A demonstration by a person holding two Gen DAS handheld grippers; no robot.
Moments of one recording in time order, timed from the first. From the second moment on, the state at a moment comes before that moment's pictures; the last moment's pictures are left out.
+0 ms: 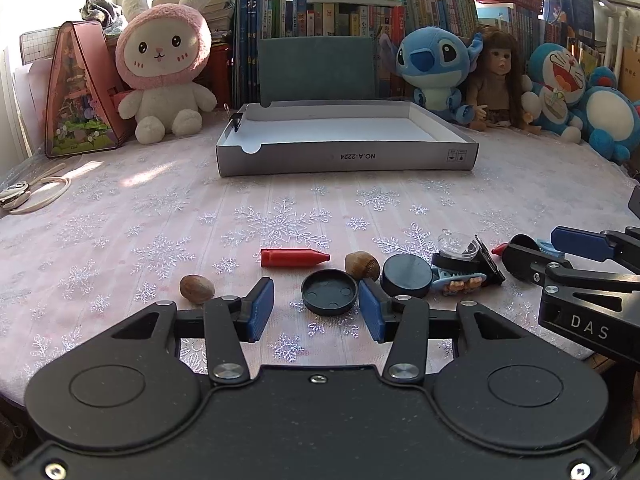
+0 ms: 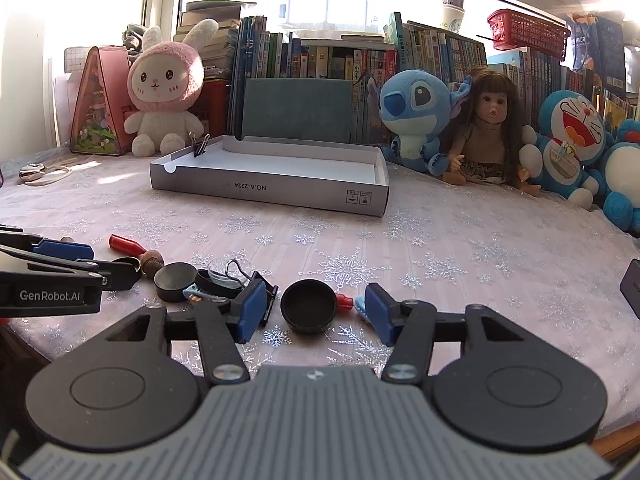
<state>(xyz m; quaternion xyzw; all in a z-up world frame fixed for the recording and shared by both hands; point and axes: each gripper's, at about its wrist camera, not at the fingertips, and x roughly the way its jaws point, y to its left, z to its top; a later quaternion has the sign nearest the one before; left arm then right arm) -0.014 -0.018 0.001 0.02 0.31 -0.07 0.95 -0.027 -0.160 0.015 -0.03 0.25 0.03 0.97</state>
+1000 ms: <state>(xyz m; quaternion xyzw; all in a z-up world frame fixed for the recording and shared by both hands) 0.049 0.001 0.053 -0.05 0.32 -0.12 0.94 0.029 -0.189 0.048 0.07 0.30 0.06 0.95</state>
